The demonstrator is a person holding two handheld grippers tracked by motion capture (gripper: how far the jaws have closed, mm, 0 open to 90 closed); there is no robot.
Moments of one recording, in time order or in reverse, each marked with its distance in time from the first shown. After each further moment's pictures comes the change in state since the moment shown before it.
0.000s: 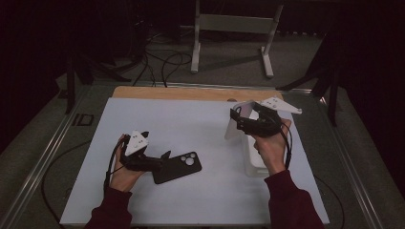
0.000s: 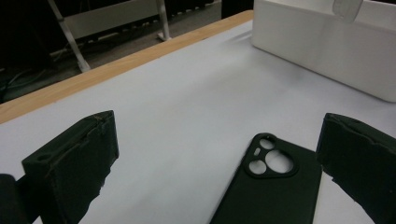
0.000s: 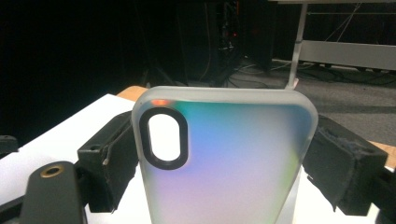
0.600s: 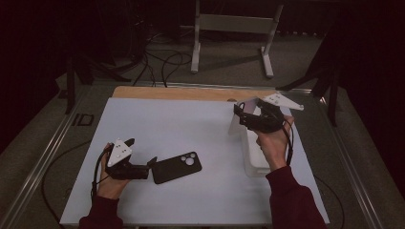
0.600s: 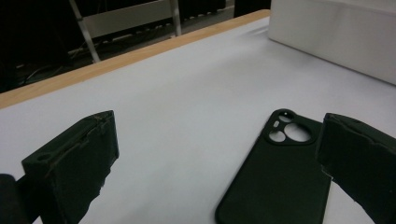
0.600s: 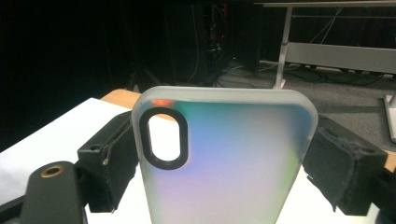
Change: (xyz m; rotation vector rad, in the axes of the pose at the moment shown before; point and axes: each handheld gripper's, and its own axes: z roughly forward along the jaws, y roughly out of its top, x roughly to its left) left arm 0.014 -0.034 -0.027 -0.024 0.045 -0.038; right arm -0.012 0.004 0.005 -0.005 -0.045 -0.006
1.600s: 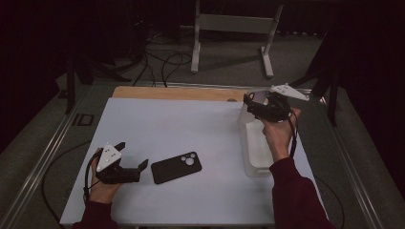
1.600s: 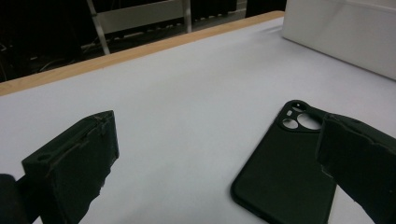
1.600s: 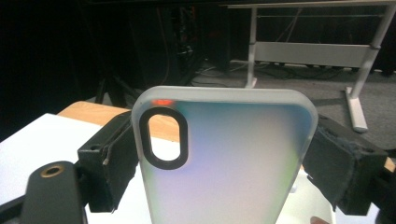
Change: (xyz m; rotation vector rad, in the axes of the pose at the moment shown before) left arm 0.010 -0.013 -0.016 -0.011 0.040 -0.040; right arm -0.035 0.008 0.017 -0.006 -0.123 0.046
